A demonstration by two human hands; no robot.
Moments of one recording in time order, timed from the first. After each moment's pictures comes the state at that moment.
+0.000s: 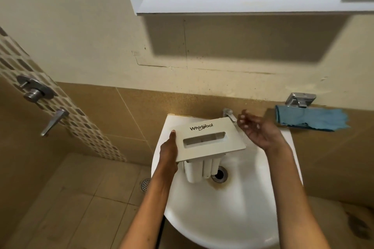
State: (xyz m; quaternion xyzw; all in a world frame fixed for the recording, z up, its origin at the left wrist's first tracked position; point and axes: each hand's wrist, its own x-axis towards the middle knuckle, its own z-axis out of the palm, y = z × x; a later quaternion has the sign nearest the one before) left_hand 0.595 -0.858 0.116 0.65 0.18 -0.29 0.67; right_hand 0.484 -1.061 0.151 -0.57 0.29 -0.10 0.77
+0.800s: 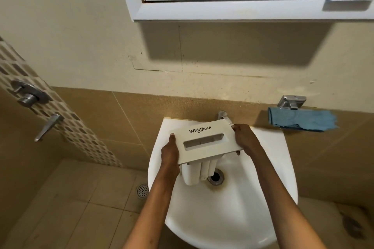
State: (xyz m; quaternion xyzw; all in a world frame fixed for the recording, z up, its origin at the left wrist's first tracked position) left_hand 0.582 -0.868 0.121 0.64 0.15 -0.29 0.69; right_hand 0.508 -1.057 0.111 -0.75 0.42 -0.05 0.51
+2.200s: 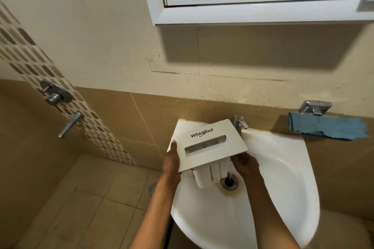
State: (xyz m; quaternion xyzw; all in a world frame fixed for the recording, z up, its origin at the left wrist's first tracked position) left_hand 0.585 -0.836 0.133 0.62 0.21 -0.27 0.70; right_hand 0.465 -0.978 0.088 -0.44 0.35 -0.15 0.82
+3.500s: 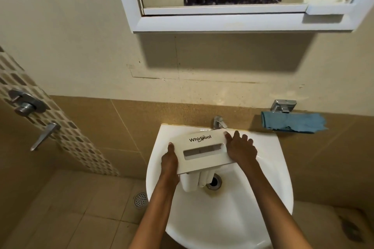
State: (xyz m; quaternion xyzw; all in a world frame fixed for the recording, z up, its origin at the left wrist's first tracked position) left_hand 0.568 -0.862 0.122 0.66 0.13 -0.30 0.68; right_hand 0.494 -1.024 0.123 -0.85 0.47 0.07 0.23
